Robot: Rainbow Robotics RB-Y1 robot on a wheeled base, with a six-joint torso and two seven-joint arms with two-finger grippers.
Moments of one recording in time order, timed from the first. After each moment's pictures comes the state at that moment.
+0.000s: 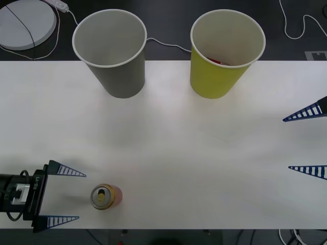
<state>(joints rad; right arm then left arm) 0.09 -0.96 -0.41 -1.97 1.43 -1.49 -0.09 -0.25 0.89 -0.51 -0.82 -0.80 -1.56 -1.01</state>
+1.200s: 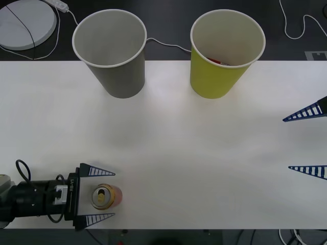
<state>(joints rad) 0.09 -0.96 -0.41 -1.97 1.43 -1.49 -0.09 -0.25 0.71 -0.56 -0.78 -0.73 -1.45 -1.03</state>
